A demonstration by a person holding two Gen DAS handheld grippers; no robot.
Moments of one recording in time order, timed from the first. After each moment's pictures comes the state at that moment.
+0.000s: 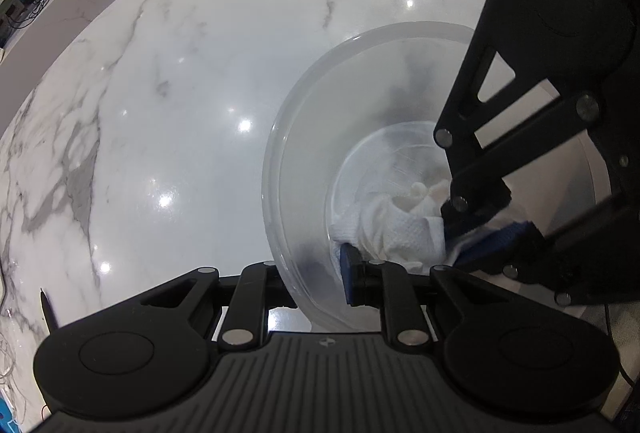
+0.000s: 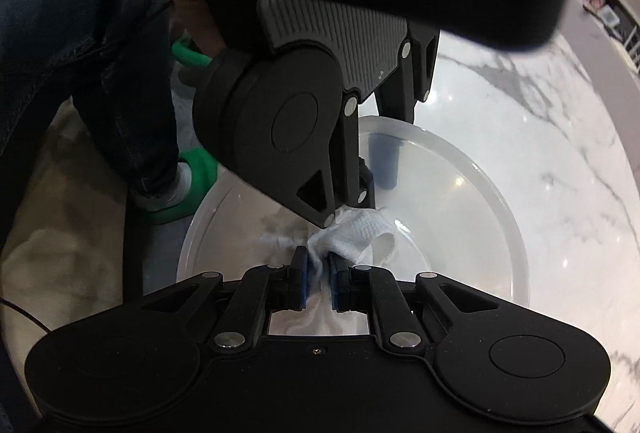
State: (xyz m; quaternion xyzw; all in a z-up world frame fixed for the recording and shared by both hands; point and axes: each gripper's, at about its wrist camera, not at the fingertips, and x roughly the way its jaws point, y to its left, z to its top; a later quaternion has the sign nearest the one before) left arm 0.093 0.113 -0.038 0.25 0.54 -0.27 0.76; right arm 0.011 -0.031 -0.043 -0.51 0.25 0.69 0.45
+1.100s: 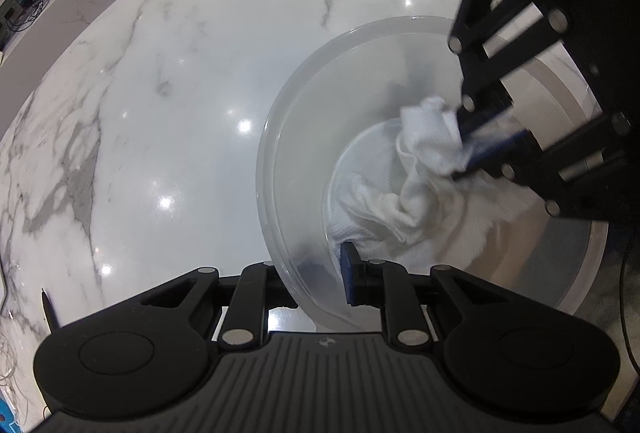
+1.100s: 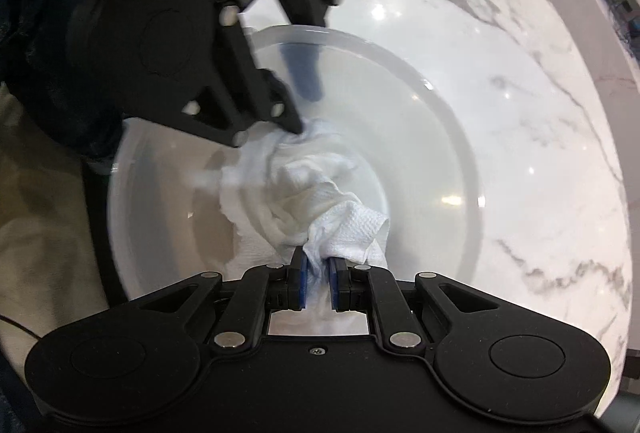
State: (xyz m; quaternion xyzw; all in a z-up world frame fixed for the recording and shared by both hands) left arm 0.075 0.177 -0.045 0.25 0.54 -0.28 0.76; right arm 0.029 -0.029 -0.052 -0.57 0.31 0.57 0.51
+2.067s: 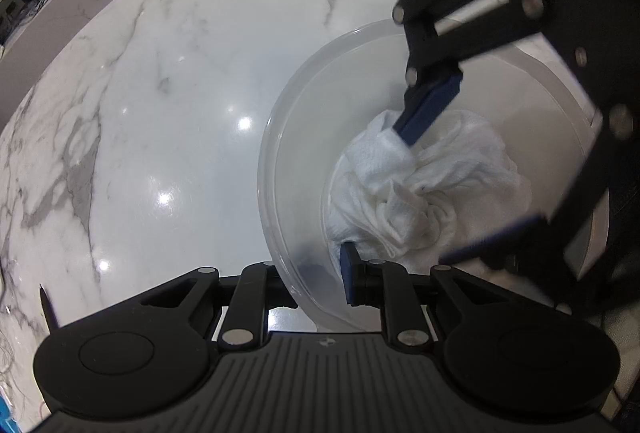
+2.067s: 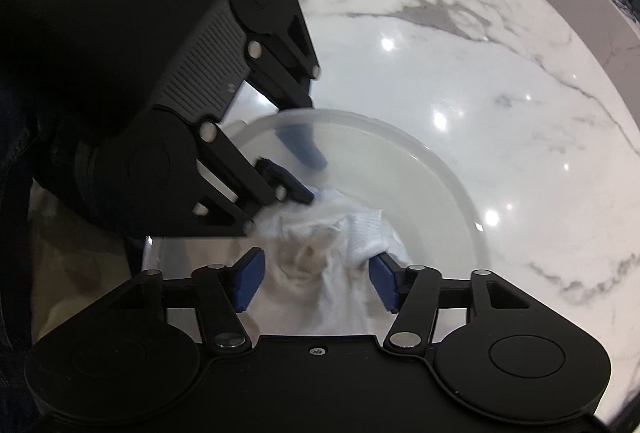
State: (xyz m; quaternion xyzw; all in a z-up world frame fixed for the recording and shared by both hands) left arm 0.125 0.131 -0.050 0.23 0.55 -0.27 0.76; right arm 0.035 -0.012 -0.040 -0.45 0.38 0.62 0.52
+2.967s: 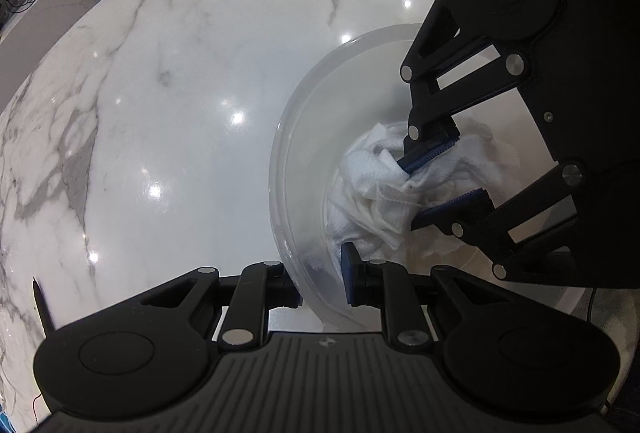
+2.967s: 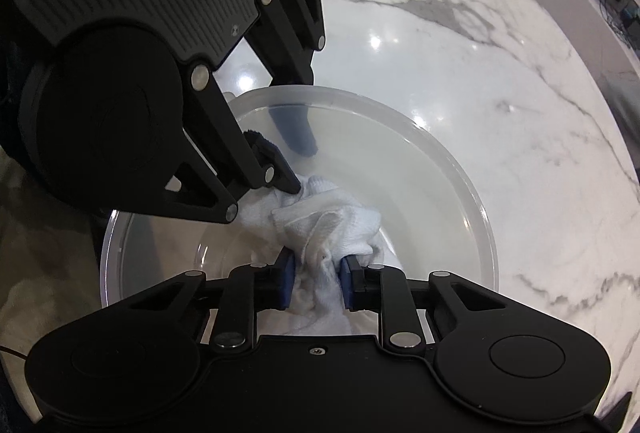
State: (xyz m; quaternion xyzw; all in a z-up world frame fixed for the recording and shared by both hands) left arm 0.040 0.003 -0.025 0.22 0.56 -0.27 0.75; right arm 0.019 -0.018 -0.050 -0.51 0.33 0.60 0.52
